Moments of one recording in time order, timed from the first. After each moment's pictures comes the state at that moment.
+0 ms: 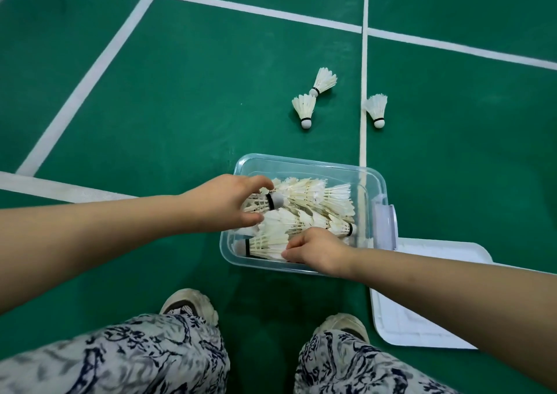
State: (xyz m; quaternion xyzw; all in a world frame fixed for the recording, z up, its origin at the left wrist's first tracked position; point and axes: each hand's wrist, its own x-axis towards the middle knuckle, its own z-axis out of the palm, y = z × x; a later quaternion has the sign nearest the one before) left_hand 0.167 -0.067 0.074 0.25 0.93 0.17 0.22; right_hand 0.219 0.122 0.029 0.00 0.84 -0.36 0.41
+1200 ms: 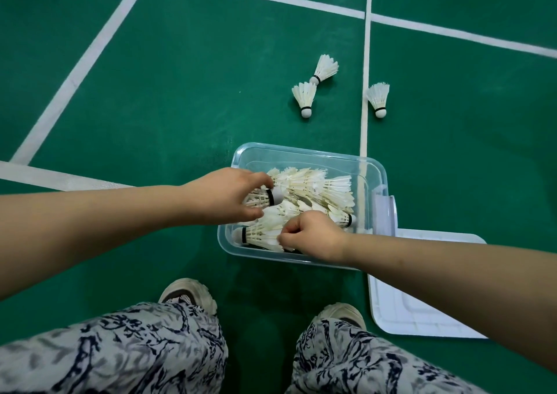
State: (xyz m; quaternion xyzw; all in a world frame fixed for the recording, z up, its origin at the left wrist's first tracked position) left_hand 0.171 -0.062 0.076 0.27 0.92 0.14 0.24; right_hand 0.216 0.118 0.033 -0.04 0.87 -0.34 0.36
